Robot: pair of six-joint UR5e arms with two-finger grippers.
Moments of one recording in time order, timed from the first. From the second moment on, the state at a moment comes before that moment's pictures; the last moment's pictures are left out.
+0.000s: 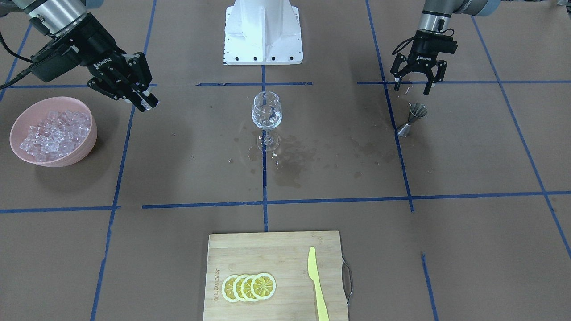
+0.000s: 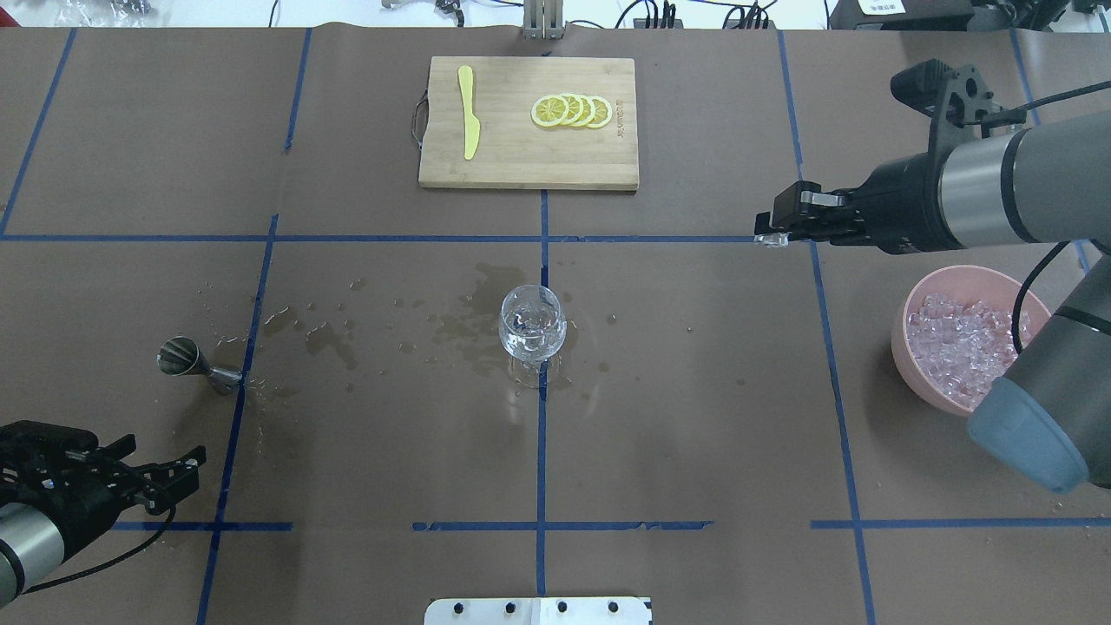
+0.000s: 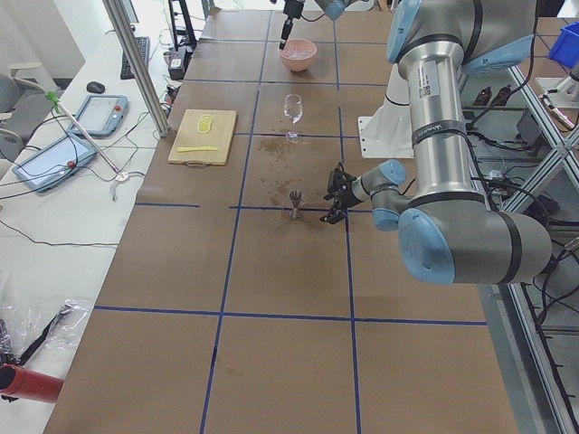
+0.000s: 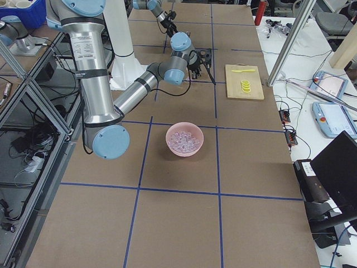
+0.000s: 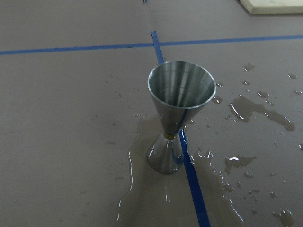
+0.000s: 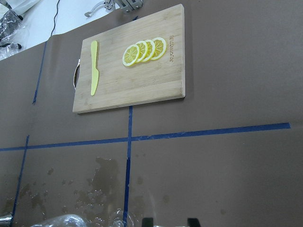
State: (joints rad) left arm -0.04 -1.14 -2.03 -2.52 -0.98 -1.35; right arm 0.81 -1.37 2.11 -1.06 2.01 1.32
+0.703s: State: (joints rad) left arm -0.03 -1.10 -2.19 -2.37 -1.23 -1.38; right arm 0.72 -1.31 2.10 -1.07 1.93 1.35
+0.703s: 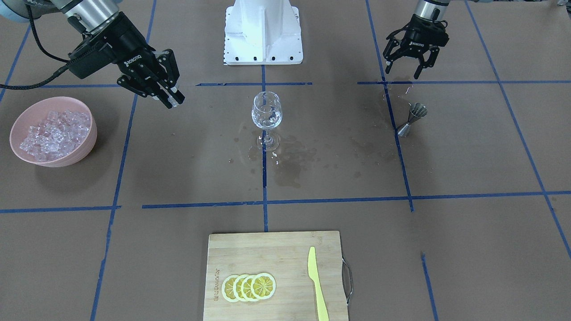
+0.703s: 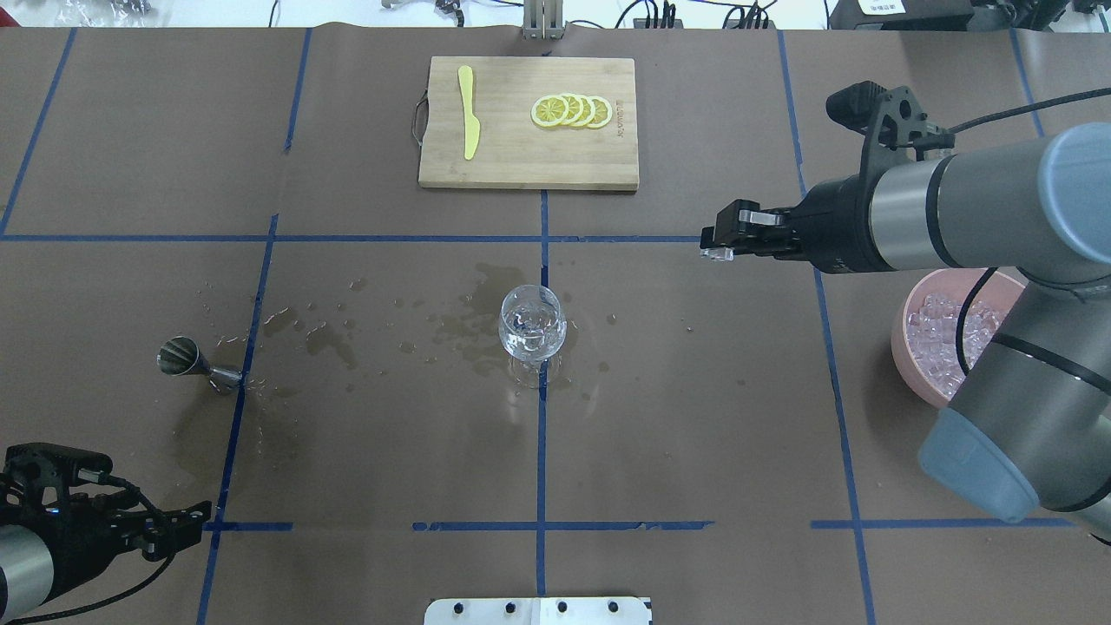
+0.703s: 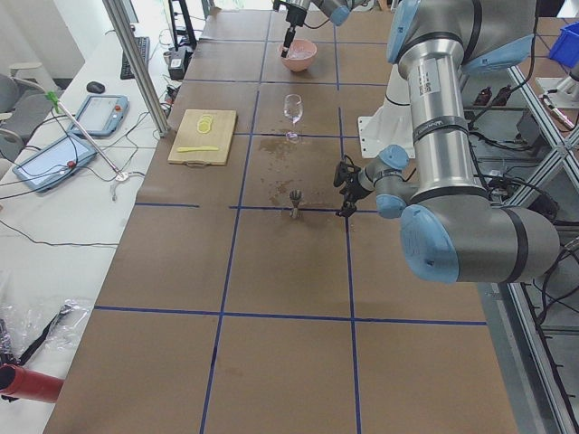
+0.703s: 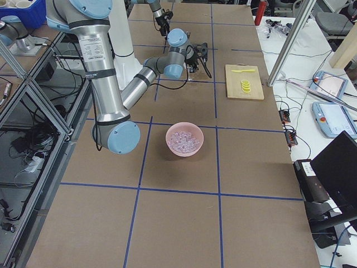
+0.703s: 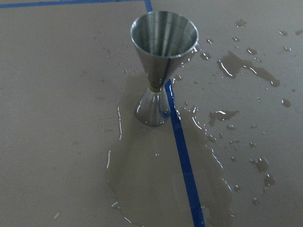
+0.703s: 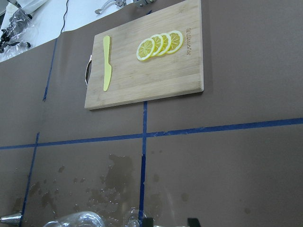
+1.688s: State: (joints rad) left arm -0.04 -1.10 -2.39 -2.14 -1.48 -1.42; right arm 0.61 -1.11 2.05 -1.18 1.85 1.43
